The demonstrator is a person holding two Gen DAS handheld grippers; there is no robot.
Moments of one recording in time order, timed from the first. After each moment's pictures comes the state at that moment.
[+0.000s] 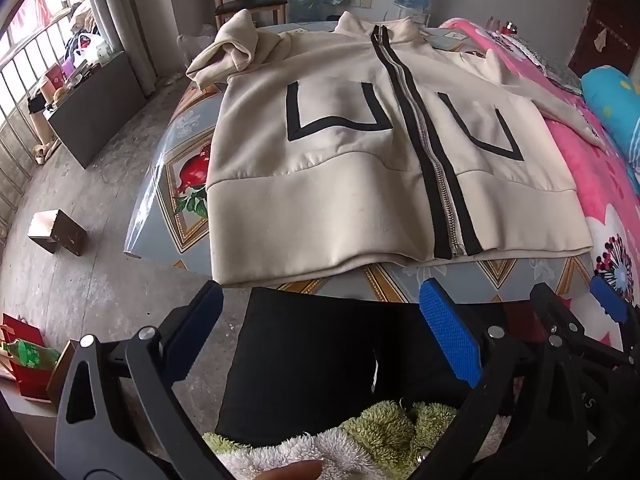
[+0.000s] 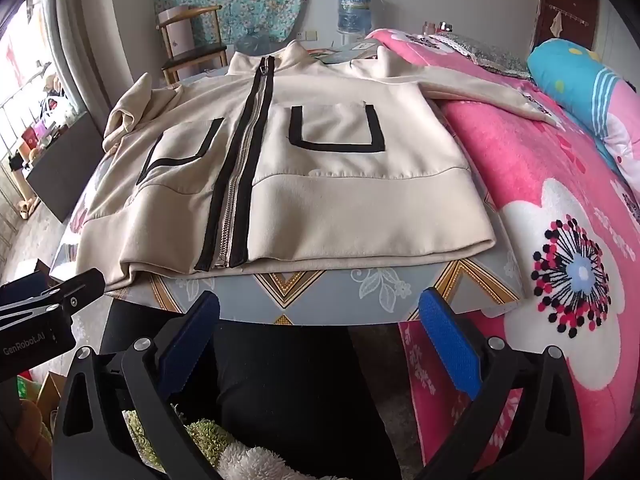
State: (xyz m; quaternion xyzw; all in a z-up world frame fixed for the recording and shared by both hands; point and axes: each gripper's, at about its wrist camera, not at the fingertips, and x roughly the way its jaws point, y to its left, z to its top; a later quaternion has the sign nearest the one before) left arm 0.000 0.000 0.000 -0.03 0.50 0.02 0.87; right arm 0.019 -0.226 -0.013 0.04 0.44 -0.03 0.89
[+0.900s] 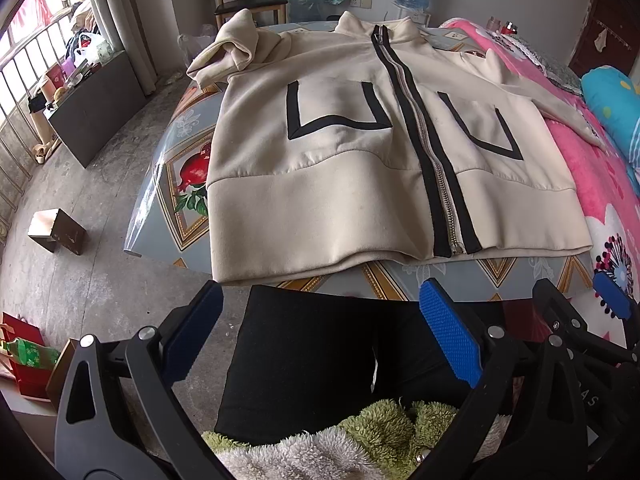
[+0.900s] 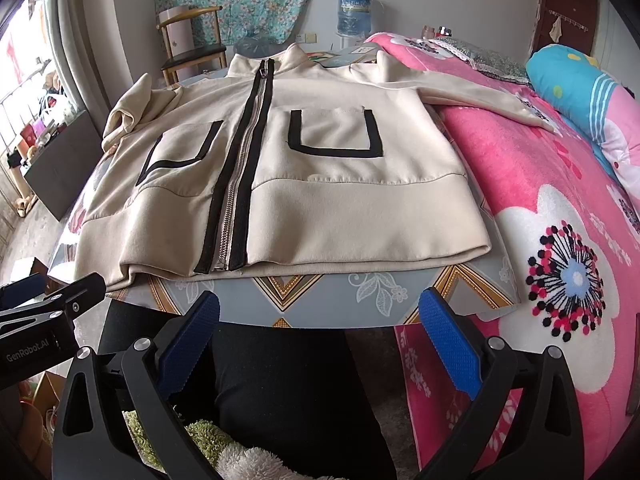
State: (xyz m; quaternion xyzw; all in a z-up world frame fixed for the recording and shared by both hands) left arm -0.002 0.000 -0.001 -0.03 0.50 0.02 0.87; right arm 0.018 -0.222 -0.009 0.03 0.44 -0.04 0.90
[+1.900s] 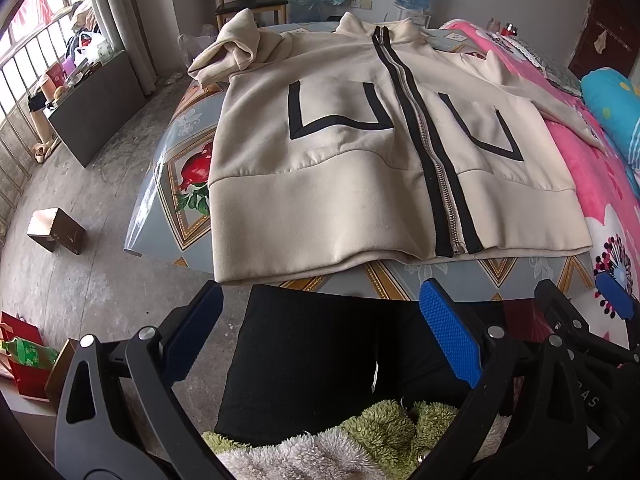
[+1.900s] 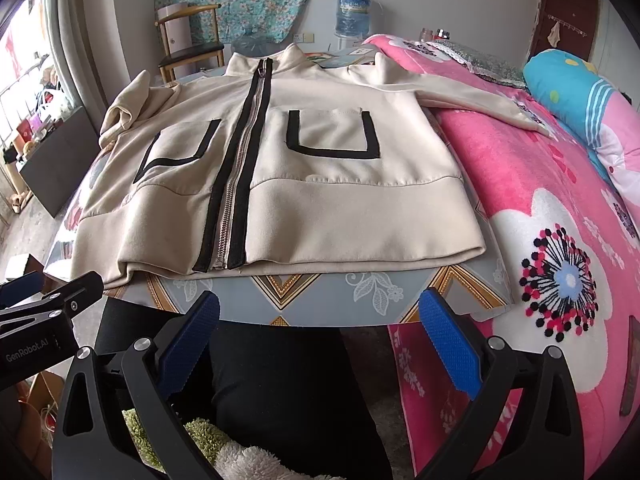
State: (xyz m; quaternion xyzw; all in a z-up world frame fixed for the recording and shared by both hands) left arm -0.004 0.003 0.001 -0.03 0.49 0.02 0.87; right arm 0.018 -0.218 -0.008 0.02 0.44 -0.05 0.90
